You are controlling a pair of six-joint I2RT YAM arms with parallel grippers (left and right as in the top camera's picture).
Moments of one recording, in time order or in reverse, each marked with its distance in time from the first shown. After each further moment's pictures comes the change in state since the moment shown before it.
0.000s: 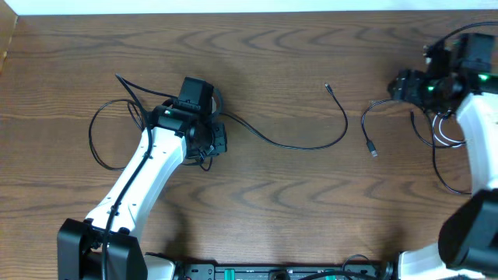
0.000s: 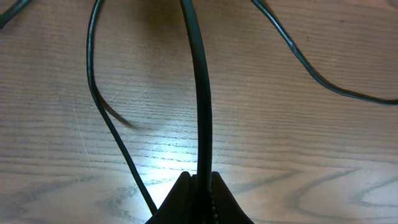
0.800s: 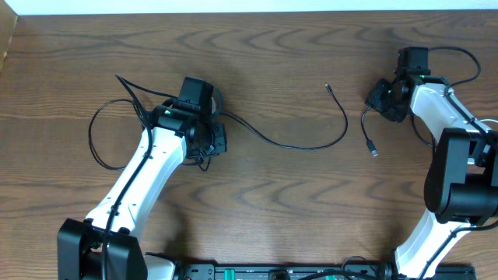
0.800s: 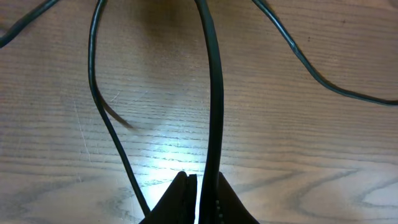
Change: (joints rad) left arm 0.000 0.000 0.000 0.000 -0.003 0.000; right arm 0.112 0.288 -0.053 0.251 0.102 0.413
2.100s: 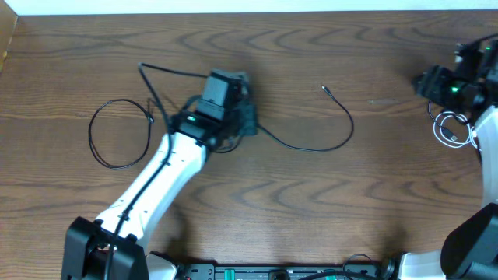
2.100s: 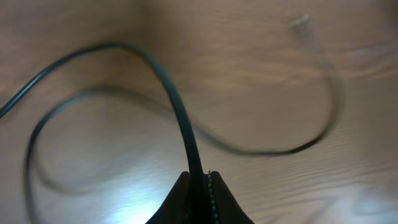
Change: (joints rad) left arm -0.172 0.000 0.008 0.424 0.053 -0.064; right arm -0.224 -0.377 0.000 -0.129 -0.204 -0.351
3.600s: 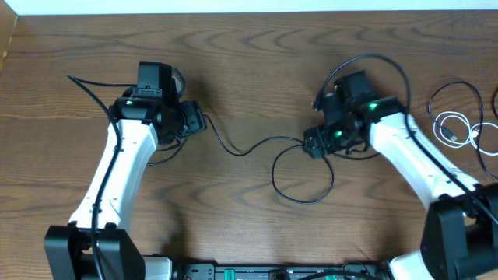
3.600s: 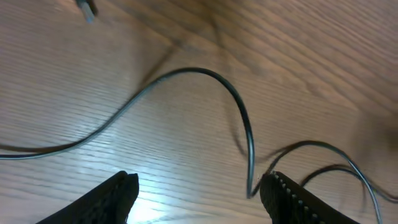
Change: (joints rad) left arm 0.379 0.013 0.063 -0.372 0.006 0.027; right arm 0.614 0.060 -0.202 -0.115 0.067 -0.204
